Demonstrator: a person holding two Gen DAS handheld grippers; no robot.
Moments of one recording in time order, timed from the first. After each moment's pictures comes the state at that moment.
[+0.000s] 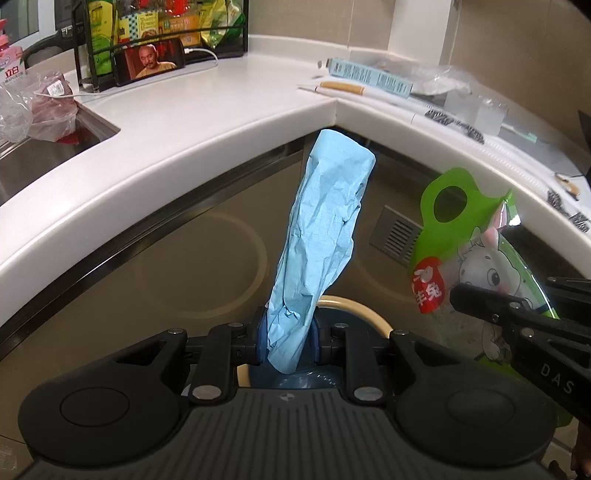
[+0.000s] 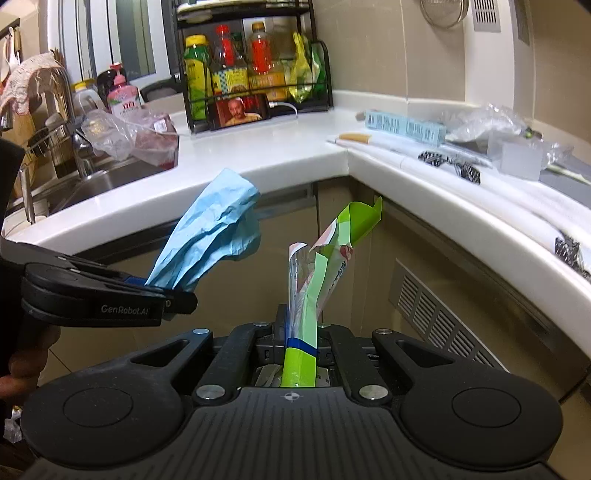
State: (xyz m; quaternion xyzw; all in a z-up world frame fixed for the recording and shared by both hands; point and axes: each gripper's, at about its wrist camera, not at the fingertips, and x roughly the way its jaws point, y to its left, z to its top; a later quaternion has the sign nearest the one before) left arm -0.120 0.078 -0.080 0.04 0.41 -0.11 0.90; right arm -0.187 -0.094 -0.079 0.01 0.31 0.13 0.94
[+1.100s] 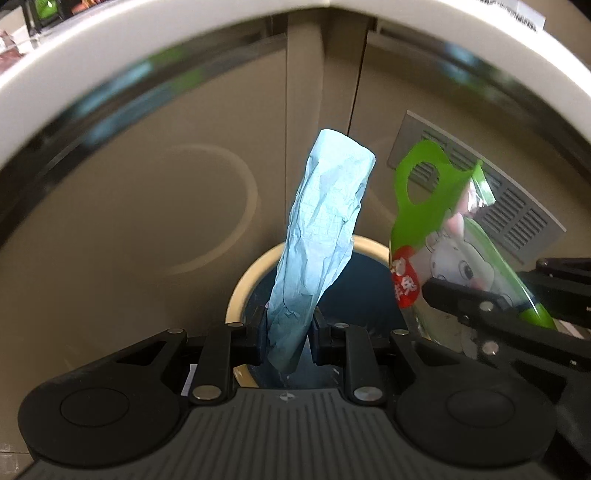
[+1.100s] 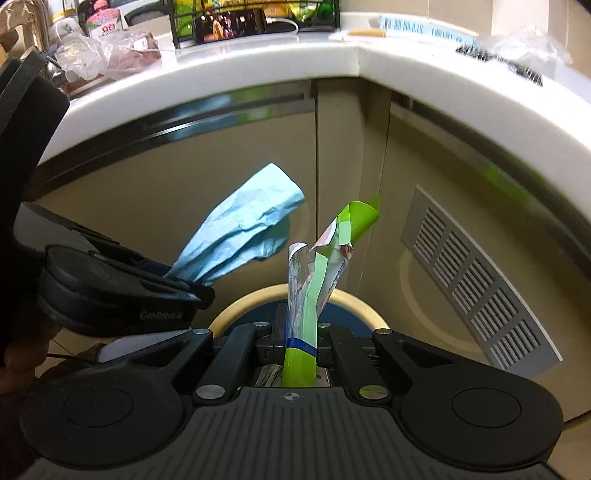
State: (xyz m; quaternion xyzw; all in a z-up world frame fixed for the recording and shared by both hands) left arm -0.065 0.048 -0.171 0.09 0.51 -0.12 0.85; right arm -0.129 -0.085 -0.162 -0.02 0.40 0.13 0.91
